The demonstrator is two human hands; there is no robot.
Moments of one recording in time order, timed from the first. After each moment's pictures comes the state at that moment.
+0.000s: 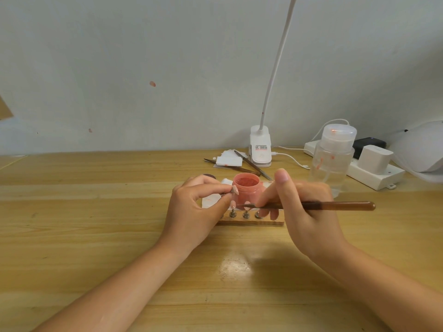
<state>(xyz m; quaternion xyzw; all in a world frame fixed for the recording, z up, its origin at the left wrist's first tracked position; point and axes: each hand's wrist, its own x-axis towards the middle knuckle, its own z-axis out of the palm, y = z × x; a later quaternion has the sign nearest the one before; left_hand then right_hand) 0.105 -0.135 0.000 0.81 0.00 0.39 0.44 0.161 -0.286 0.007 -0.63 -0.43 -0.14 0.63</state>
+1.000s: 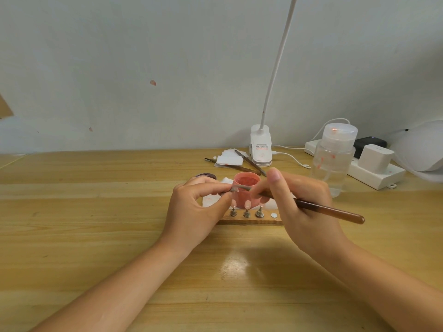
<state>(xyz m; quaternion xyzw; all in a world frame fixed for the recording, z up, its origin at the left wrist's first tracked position) 0.104 -0.134 0.000 0.80 0.00 0.39 0.45 0.163 -0.285 0.009 -0.65 -0.45 -0.18 0.58</state>
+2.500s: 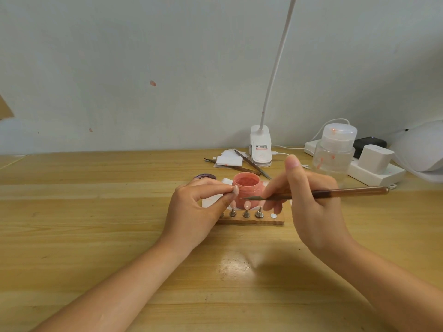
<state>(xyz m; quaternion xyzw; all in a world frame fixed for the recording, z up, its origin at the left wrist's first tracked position) 0.108 -0.133 -0.003 0.81 -0.04 0.41 0.42 0.156 -0.285 0.018 -0.62 -0.36 -0.10 0.69</state>
